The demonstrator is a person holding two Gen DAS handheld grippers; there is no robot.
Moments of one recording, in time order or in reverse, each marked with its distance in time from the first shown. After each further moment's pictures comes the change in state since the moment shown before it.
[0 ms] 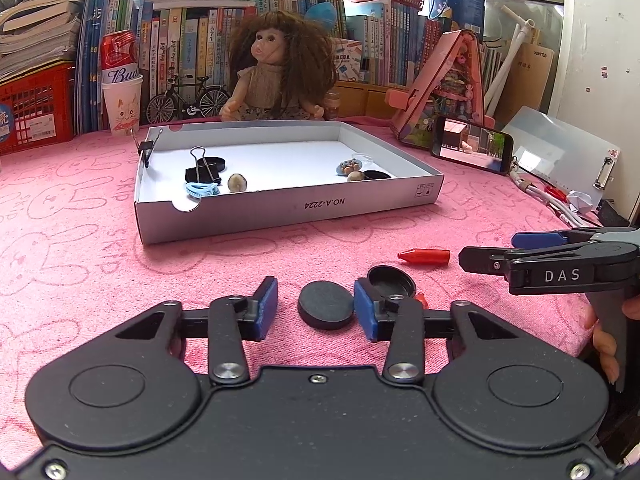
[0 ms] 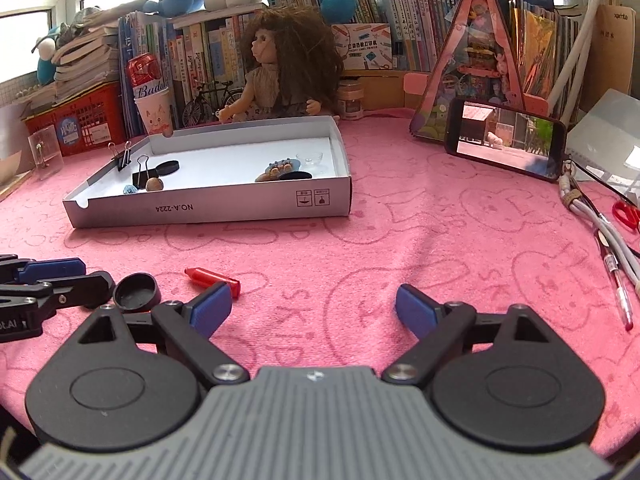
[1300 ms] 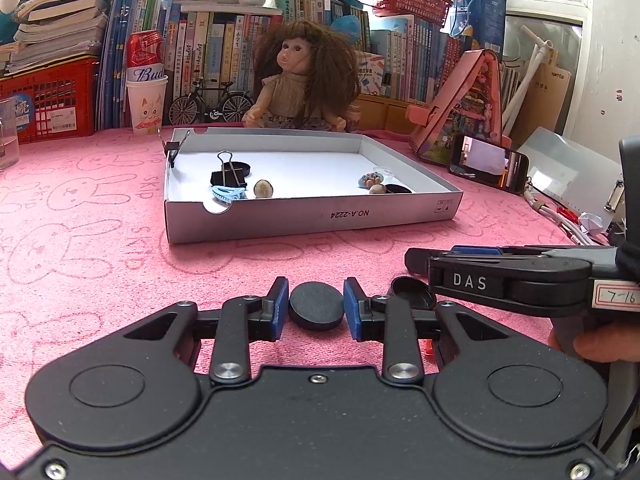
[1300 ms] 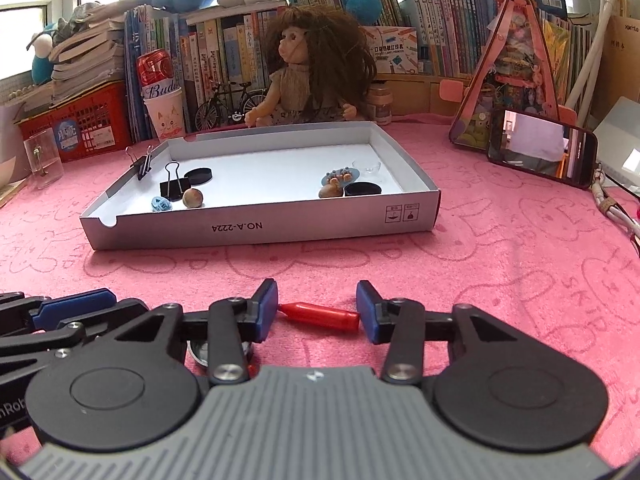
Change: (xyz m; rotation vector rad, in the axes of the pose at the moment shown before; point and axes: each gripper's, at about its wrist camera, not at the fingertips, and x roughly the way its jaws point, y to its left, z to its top) left arm -0.007 0.012 -0.004 -0.061 -0.036 0.041; right arm 0.027 0.071 0.008 0.013 -0.019 -0.035
